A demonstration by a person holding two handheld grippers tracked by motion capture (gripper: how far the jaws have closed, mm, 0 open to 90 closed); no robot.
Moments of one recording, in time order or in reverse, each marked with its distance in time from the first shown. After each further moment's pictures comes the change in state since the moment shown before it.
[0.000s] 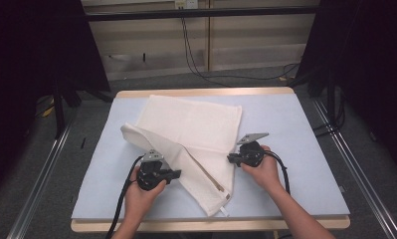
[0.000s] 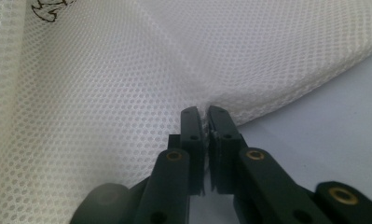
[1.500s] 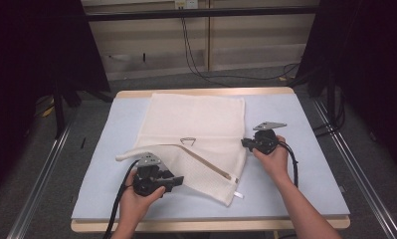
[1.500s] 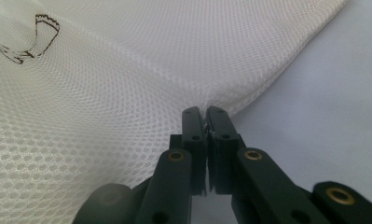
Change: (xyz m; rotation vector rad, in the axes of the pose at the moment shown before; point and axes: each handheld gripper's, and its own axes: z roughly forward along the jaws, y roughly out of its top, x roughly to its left) left arm -0.009 -0.007 -0.013 -0.038 -0.024 0.014; right arm -0.048 0.004 -0.016 -0.129 -0.141 0.101
